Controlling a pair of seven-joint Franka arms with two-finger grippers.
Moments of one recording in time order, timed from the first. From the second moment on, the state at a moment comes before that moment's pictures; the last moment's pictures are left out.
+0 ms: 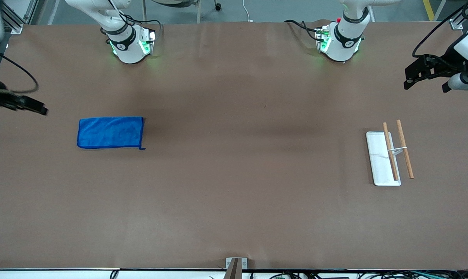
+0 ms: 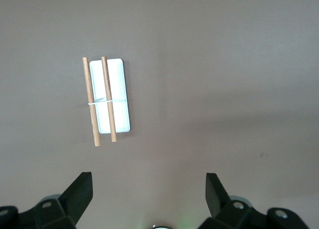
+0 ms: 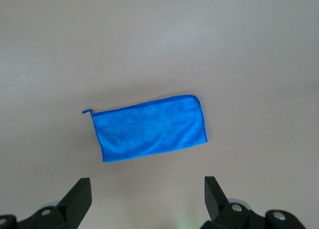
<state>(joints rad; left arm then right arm) 0.00 -0.02 -0.11 -1.47 0.00 1.45 0.00 -0.03 0.02 -0.08 -1.81 -0.02 1.71 0.05</state>
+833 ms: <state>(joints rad) 0.00 -0.02 -0.12 -1.47 0.00 1.45 0.00 -0.02 0.09 -0.09 -2.52 -0.05 2.61 0.03</state>
